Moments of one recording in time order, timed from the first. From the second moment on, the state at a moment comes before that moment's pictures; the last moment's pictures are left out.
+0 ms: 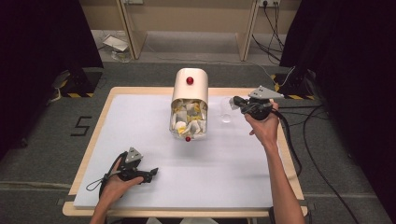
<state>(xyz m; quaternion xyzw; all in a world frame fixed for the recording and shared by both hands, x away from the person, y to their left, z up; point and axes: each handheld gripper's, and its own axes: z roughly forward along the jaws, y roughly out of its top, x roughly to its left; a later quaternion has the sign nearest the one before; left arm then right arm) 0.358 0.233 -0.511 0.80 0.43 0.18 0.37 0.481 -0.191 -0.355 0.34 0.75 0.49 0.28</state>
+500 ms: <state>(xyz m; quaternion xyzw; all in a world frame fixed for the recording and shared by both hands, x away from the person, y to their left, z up) 0.357 0.233 -0.511 0.80 0.43 0.18 0.37 0.515 -0.188 -0.374 0.36 0.75 0.47 0.28</state>
